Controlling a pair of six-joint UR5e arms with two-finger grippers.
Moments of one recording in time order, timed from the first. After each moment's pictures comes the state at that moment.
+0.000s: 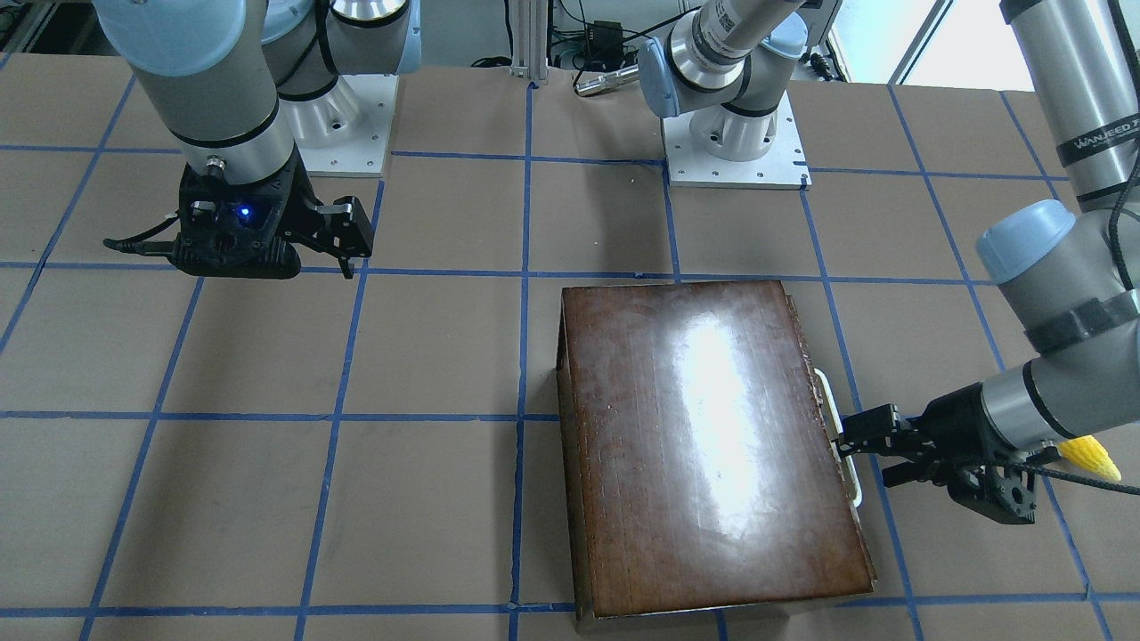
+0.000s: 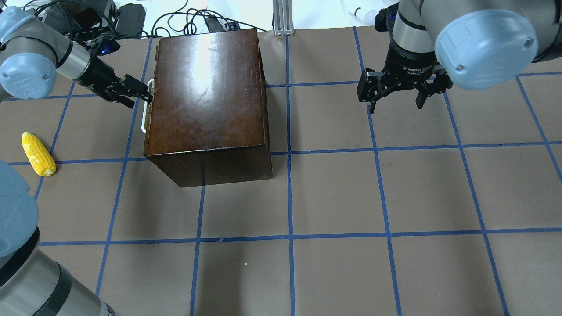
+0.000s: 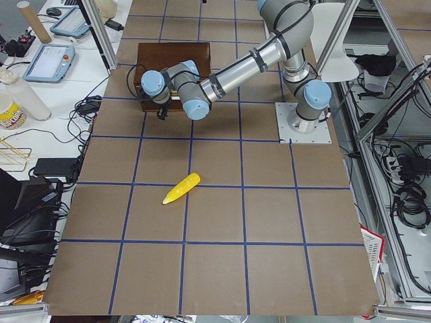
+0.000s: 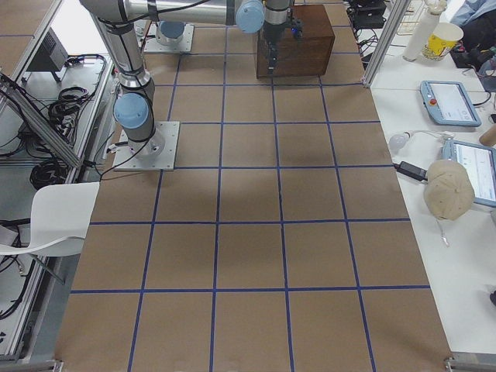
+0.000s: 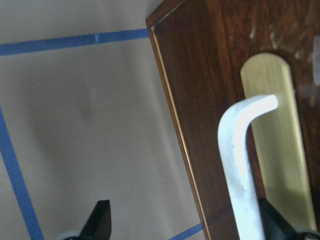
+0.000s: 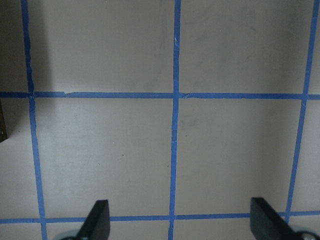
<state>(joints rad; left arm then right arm) -1.18 -2.06 -1.51 -1.31 1.17 0.64 1.65 -1.48 1.58 -1.63 -1.63 0.06</state>
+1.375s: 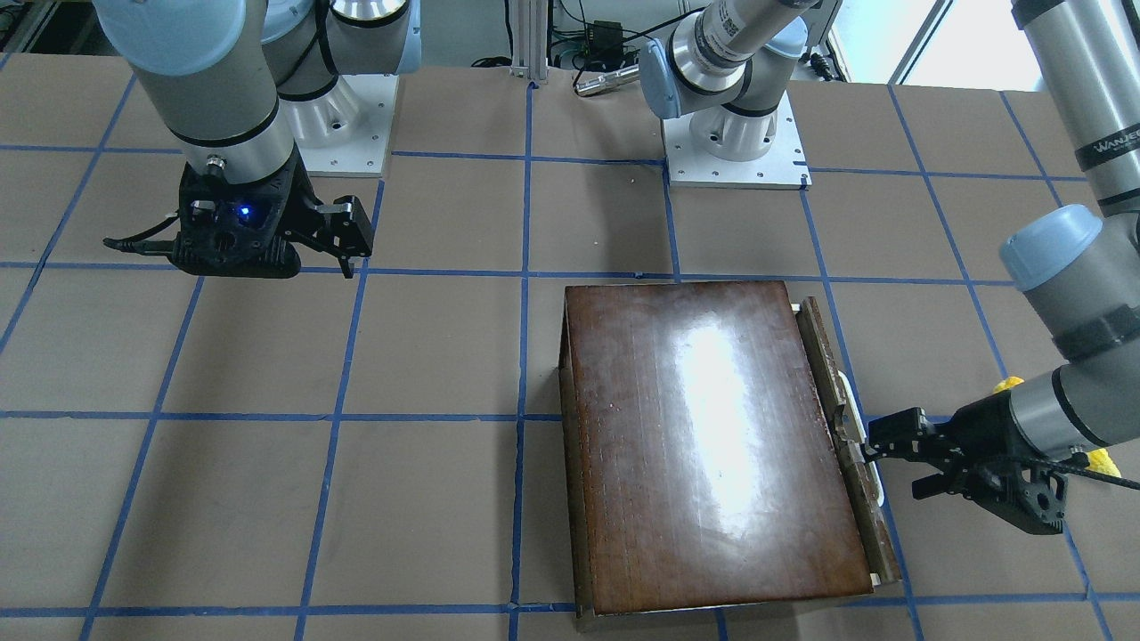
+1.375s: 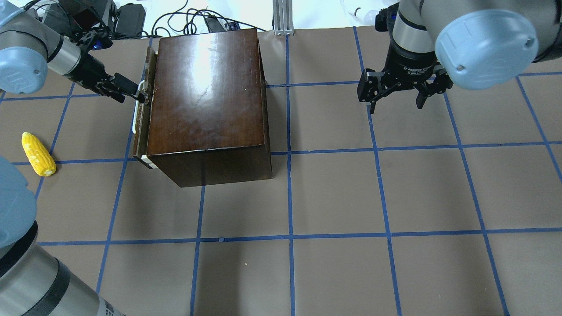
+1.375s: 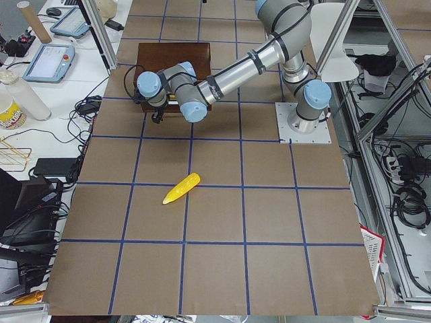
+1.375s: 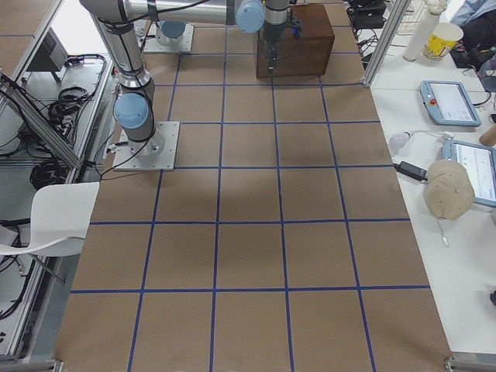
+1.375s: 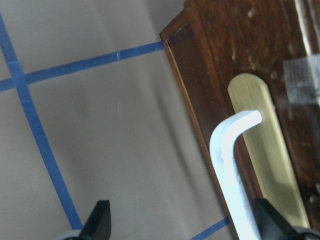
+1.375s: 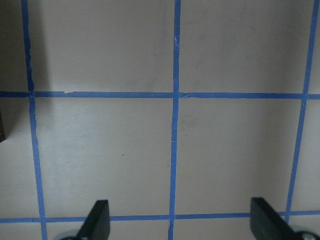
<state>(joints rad) -1.16 -2.08 -1.45 -1.32 1.21 0.76 1.65 -1.48 1.58 -1.62 -1.63 0.06</state>
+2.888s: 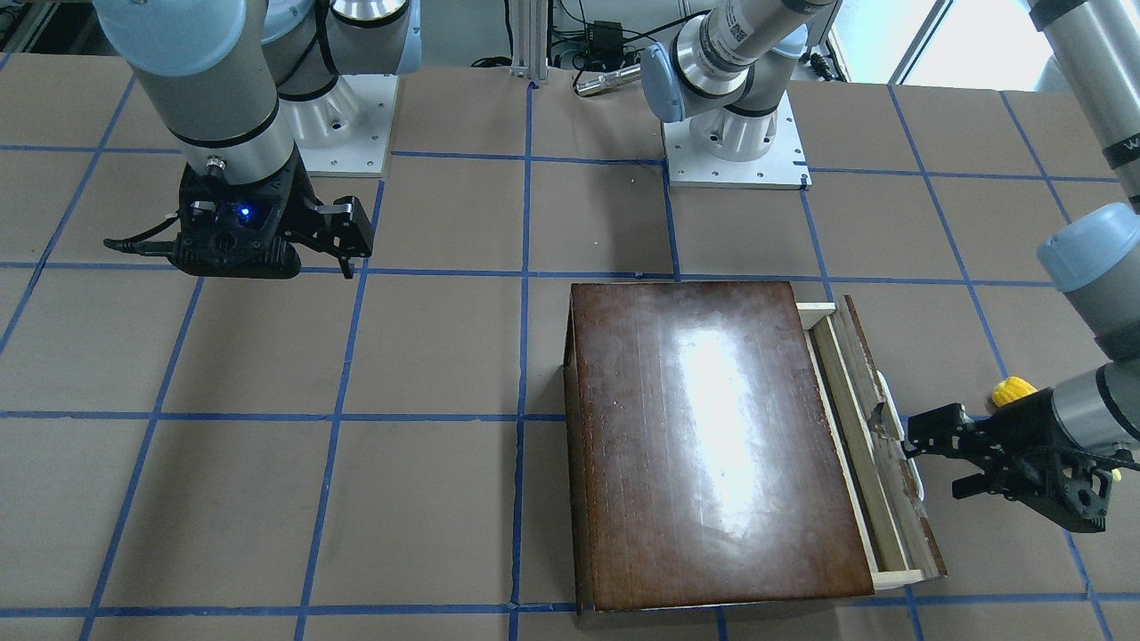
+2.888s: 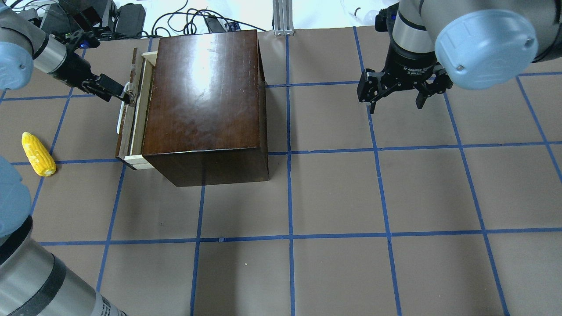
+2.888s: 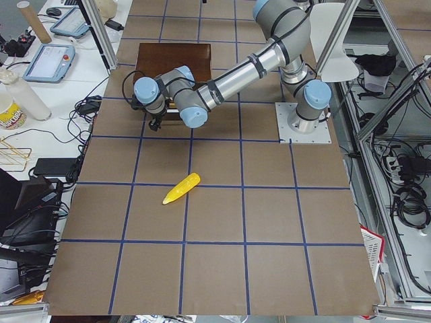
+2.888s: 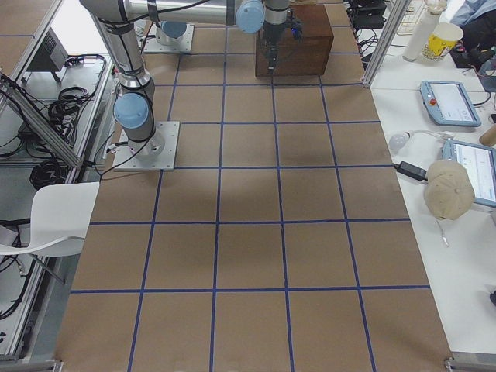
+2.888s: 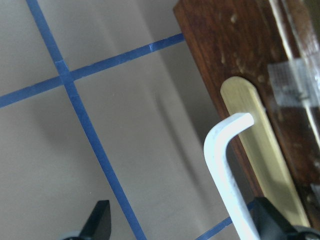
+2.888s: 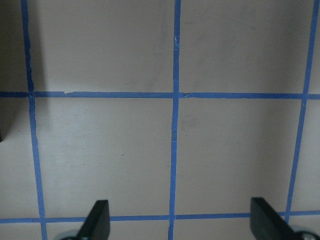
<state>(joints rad) -1.11 -2.10 -1.42 -1.35 1.25 0.87 1.65 -1.48 1.58 -1.62 -1.63 0.06</state>
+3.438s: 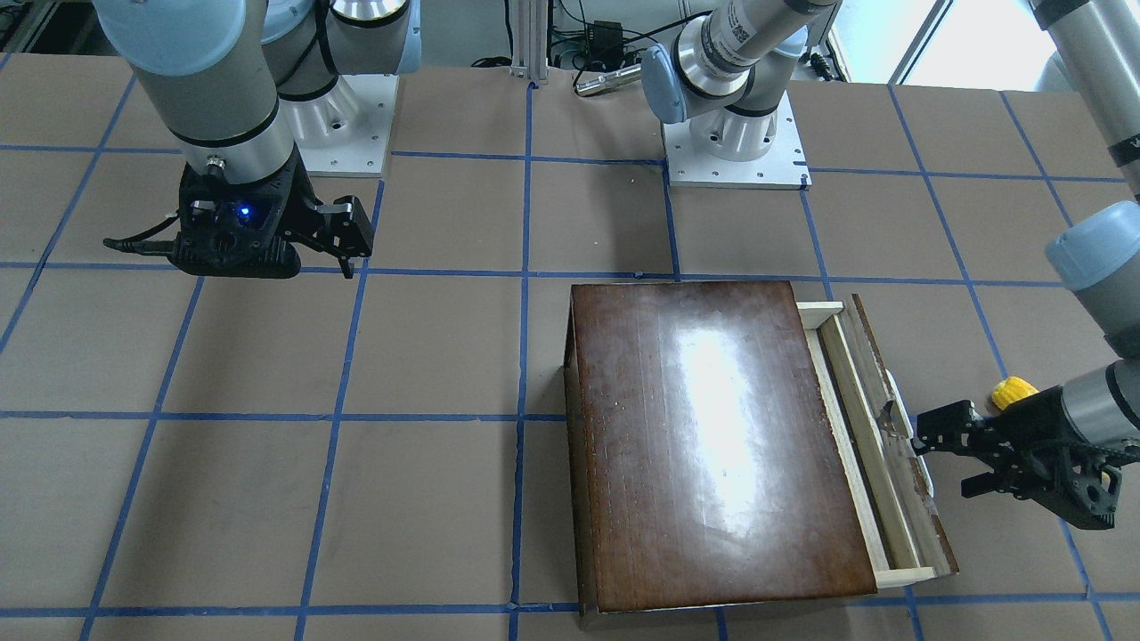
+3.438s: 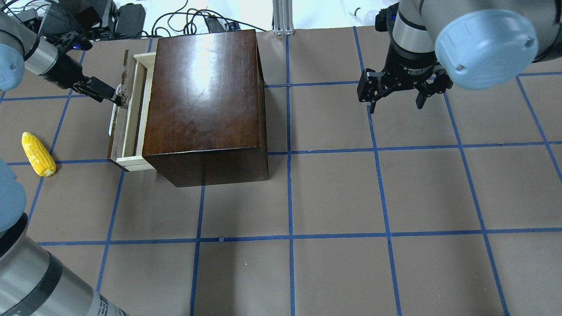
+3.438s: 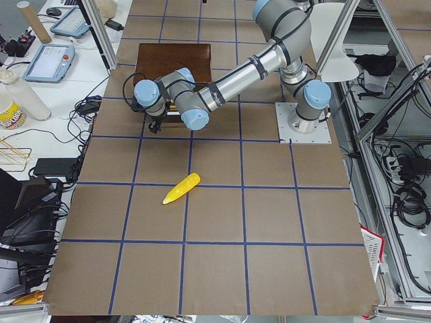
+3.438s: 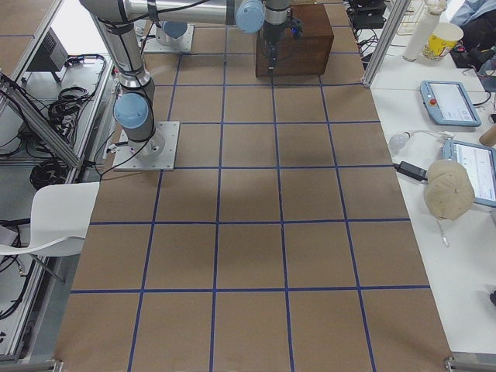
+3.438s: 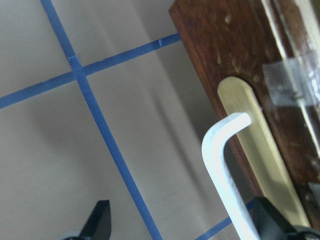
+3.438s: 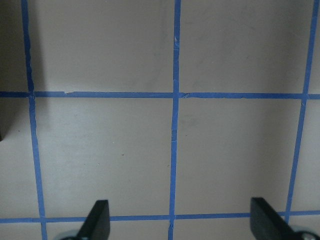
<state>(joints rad) -1.10 -2.09 -1.42 -1.35 1.27 0.90 1.65 -1.48 1.58 -1.62 -1.63 0.06</state>
